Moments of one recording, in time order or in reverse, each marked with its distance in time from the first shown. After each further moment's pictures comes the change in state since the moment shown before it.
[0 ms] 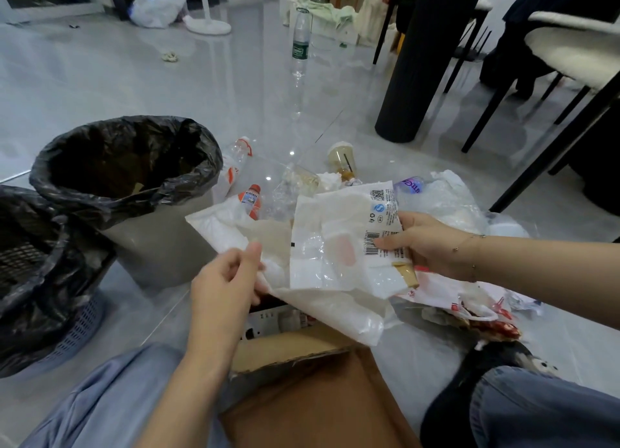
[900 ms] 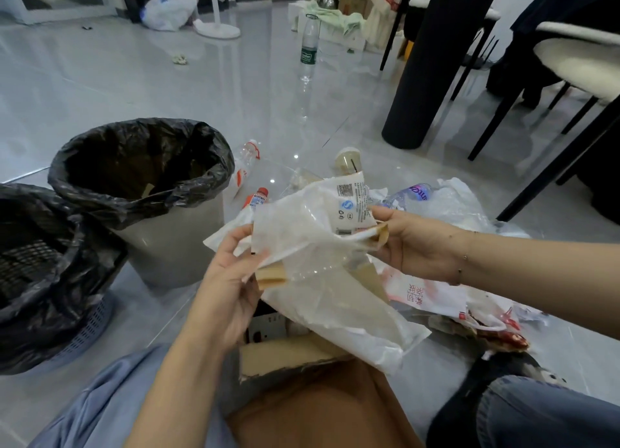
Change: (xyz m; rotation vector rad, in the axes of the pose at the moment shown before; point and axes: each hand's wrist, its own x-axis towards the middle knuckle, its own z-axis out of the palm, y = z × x) left_hand 0.019 0.008 -0.011 -0.763 -0.297 -0.248; right_hand -0.009 -0.029 0.036 0.439 -0.287 -0.002
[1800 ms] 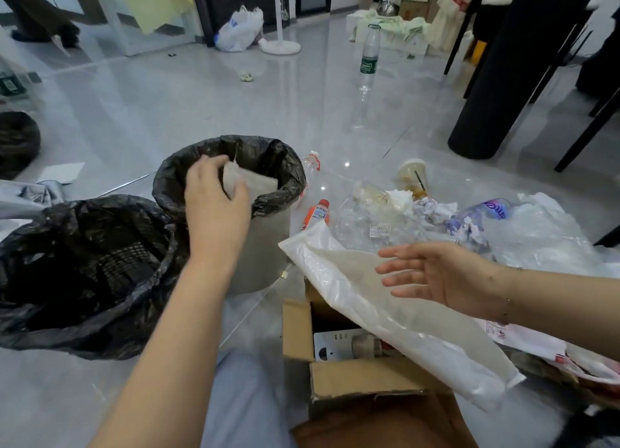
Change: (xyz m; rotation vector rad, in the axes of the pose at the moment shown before) left_hand 0.061 0.114 -0.047 1.281 0.626 0.708; right_hand 0.037 0.017 0.033 -0.161 0.056 0.093
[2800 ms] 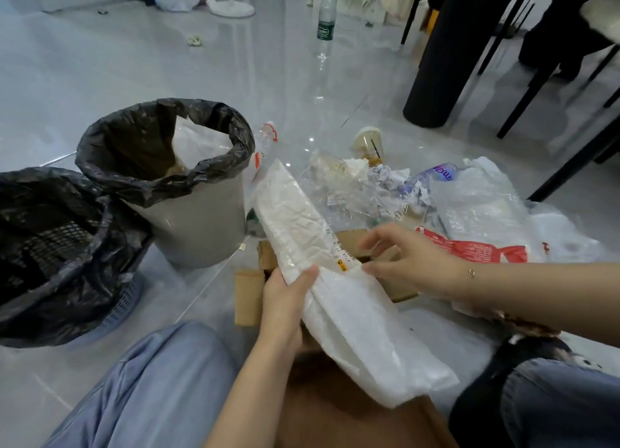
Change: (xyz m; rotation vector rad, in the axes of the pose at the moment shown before) left_hand -0.184 0.022 0.075 -0.945 -0.542 -0.913; right_hand -0.017 0.048 -0.032 -0.969 0.213 -0.397
